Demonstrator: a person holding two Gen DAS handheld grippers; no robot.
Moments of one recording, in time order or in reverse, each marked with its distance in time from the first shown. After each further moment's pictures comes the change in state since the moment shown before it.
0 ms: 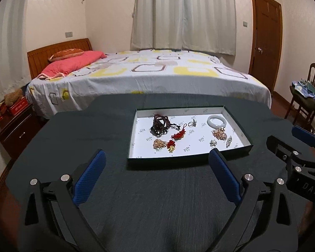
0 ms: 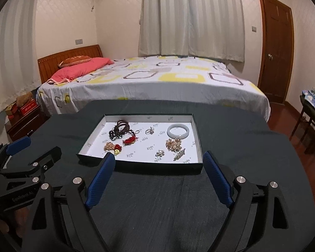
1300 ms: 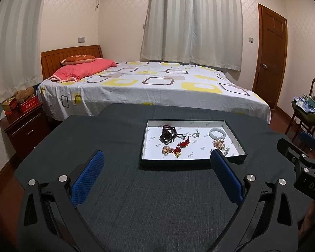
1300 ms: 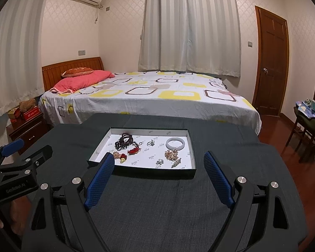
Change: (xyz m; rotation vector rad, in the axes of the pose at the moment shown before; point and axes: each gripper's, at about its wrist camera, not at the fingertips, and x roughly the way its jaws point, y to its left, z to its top) left arm -0.060 0.019 -0.002 -0.065 -0.077 0.024; right arm -0.049 0.013 0.001 -0.019 -0.088 -0.026
